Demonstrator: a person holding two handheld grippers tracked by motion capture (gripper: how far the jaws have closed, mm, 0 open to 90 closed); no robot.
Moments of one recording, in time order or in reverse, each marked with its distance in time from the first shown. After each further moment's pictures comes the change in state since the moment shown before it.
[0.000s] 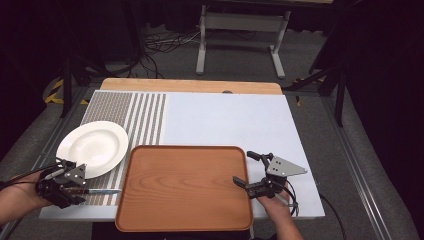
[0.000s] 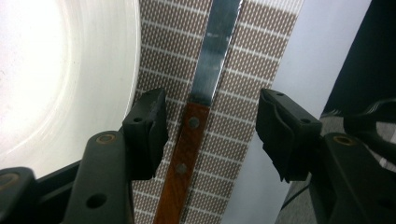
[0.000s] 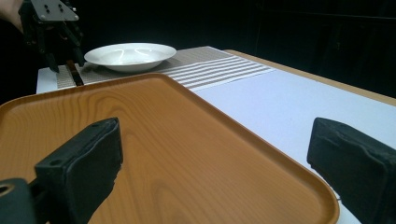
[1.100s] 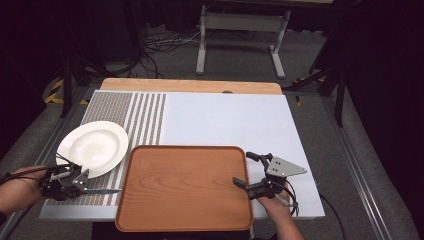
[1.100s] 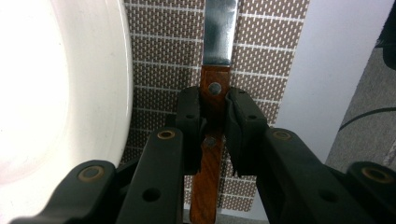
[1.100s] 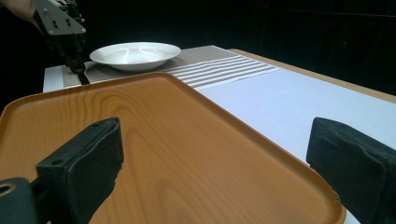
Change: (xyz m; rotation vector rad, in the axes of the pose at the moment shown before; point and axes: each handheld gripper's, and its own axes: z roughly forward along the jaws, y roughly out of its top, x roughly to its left) left arm 0.004 0.006 0.009 0.203 0.039 0.188; right arm 0.000 -0.001 0.000 0.002 0.019 0.003
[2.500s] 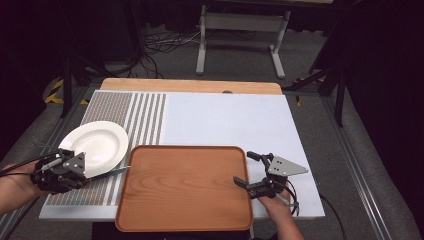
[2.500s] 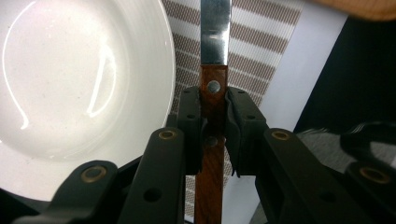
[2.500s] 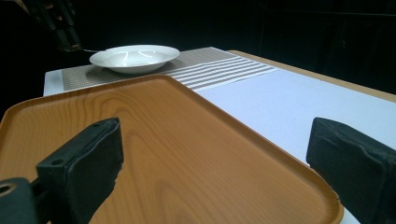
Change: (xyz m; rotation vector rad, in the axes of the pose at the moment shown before) left arm -0.005 0.011 -0.064 -0.233 0.018 -0.264; right arm -0.002 0.000 -0.002 -0.007 -0.002 0.015
